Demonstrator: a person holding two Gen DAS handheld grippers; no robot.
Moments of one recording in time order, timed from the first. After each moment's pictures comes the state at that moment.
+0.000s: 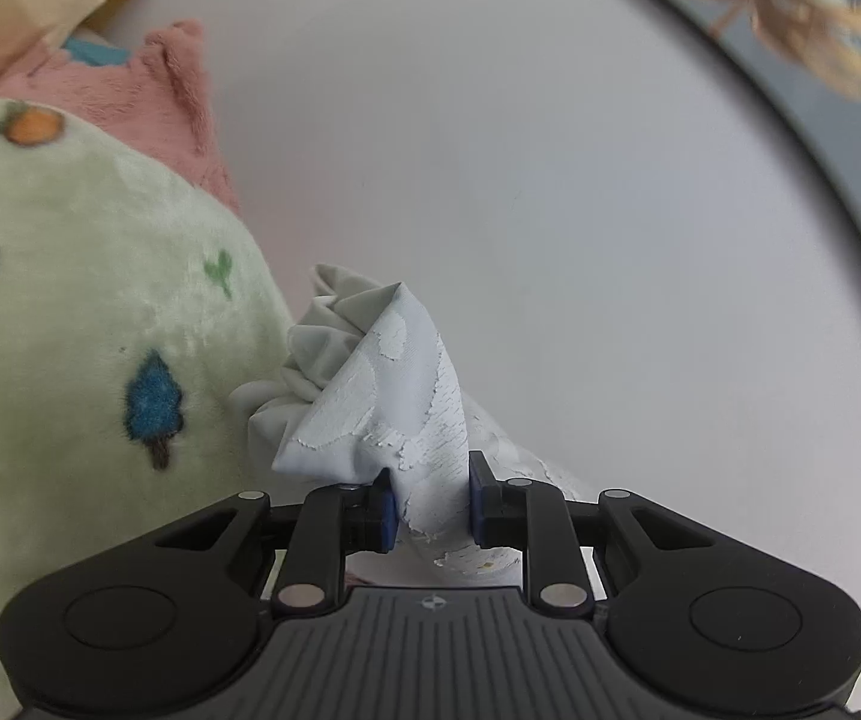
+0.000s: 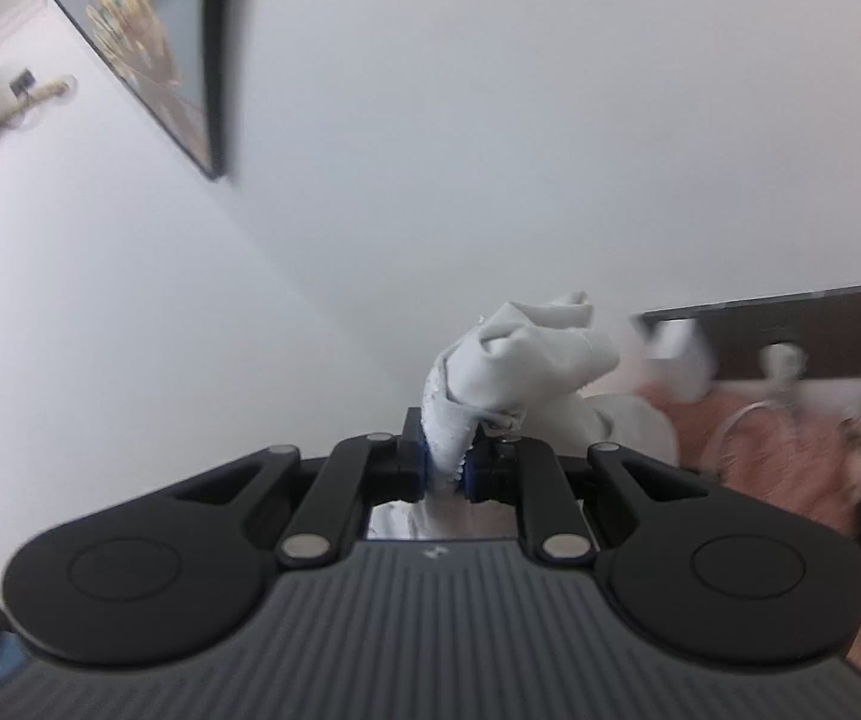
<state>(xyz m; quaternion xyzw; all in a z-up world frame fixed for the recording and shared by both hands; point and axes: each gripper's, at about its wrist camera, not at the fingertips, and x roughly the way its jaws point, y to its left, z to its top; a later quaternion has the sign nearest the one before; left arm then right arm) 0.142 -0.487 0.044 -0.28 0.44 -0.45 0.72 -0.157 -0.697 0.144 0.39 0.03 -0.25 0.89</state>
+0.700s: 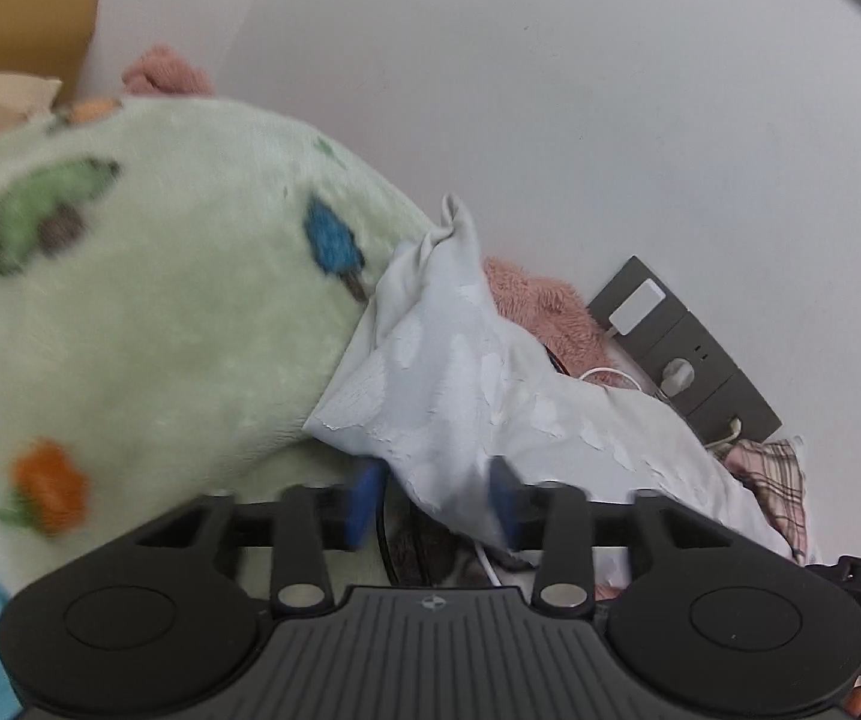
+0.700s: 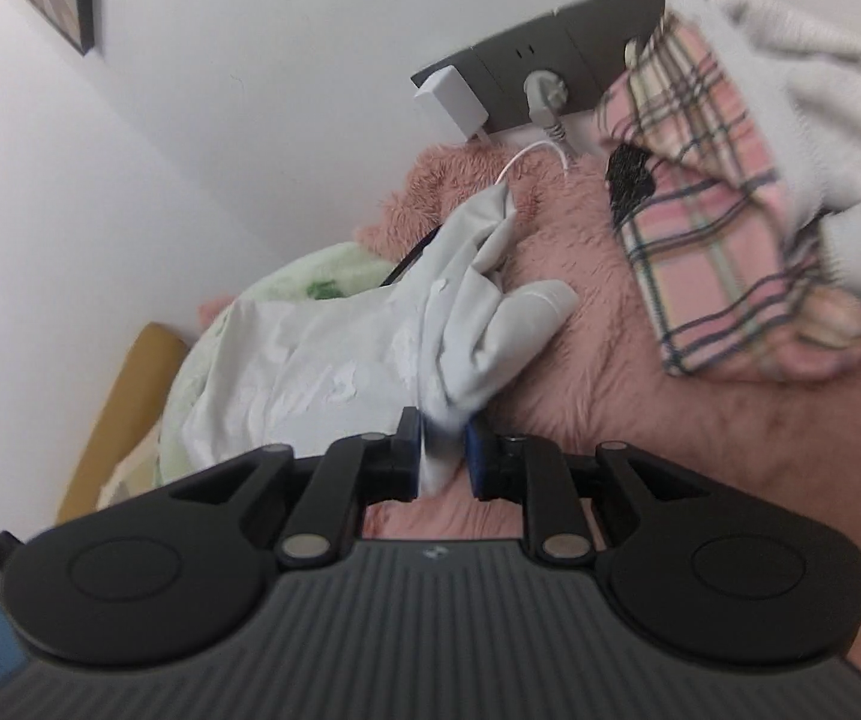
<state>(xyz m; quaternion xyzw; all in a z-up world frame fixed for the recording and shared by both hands) 0.061 -0.401 -0.018 -0.07 0.41 -0.48 0.77 -0.235 -0.619 0.040 0.42 0.18 -0.29 0.84</state>
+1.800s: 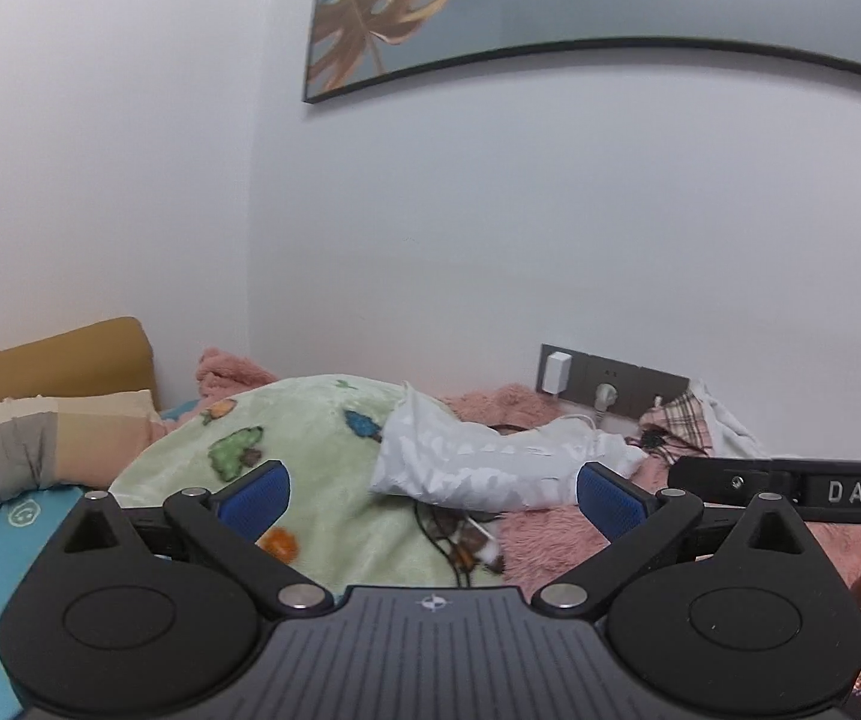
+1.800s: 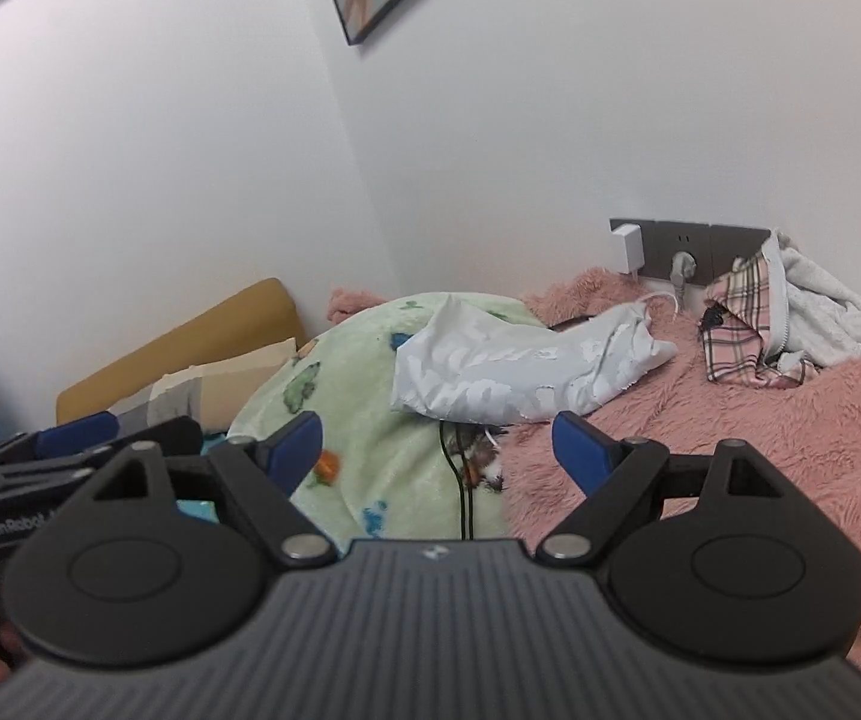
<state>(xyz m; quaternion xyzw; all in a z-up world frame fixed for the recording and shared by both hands) -0.156 -0.212 0.124 0.04 0.15 -0.46 0.87 -0.318 -0.414 0.126 0.19 0.13 -0.24 0.94</state>
